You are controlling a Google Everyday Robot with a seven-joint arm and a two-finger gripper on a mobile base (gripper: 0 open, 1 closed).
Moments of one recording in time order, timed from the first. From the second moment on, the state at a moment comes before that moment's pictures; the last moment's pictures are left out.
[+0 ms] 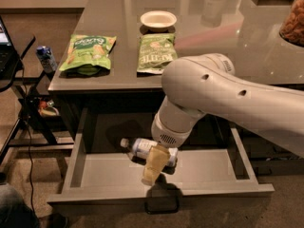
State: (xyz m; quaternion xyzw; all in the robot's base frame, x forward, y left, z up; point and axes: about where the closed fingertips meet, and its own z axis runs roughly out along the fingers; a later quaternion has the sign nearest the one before) arm 0.426 -0.019 0.752 -0.59 0.80 0.10 0.11
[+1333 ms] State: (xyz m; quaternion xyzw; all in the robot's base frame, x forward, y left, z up) arm 0.472 -0.023 0.702 -0.53 0.84 0.12 0.11
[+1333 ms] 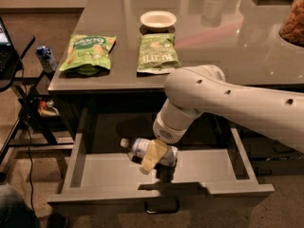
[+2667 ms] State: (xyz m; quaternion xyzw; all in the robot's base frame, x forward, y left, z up) arm 0.496 -0.017 0.657 -0.50 0.85 0.12 0.13
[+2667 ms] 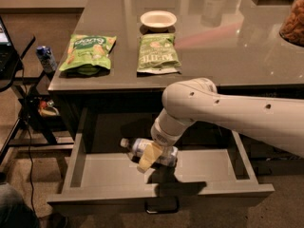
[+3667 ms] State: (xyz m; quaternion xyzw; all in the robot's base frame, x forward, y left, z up) arm 0.506 -0.029 0.607 -0.49 0.85 0.14 0.12
